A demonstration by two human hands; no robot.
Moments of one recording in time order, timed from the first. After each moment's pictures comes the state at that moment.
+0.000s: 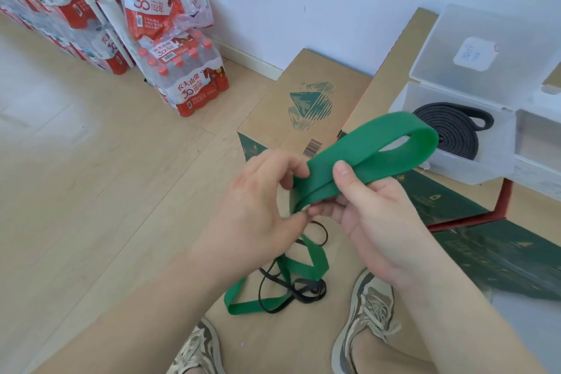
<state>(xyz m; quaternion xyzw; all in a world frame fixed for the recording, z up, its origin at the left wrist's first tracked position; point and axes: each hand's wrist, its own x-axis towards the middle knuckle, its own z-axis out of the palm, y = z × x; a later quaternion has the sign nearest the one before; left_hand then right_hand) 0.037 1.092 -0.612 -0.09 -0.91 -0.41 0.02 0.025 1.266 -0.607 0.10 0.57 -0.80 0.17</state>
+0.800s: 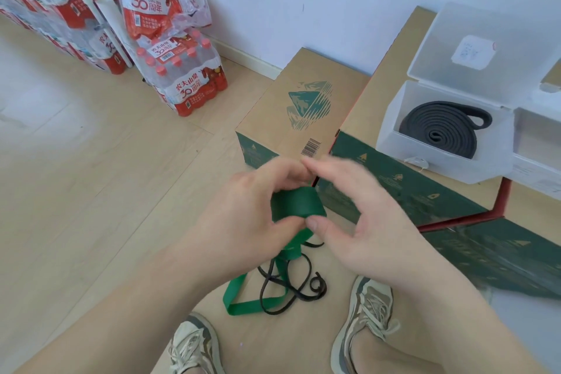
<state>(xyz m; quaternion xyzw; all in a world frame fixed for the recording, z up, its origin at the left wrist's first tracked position) 0.038 1.086 -0.591 -0.10 -0.89 -0.44 -0.06 0.032 1.288 -0.613 -0.20 0.87 -0.45 0.07</state>
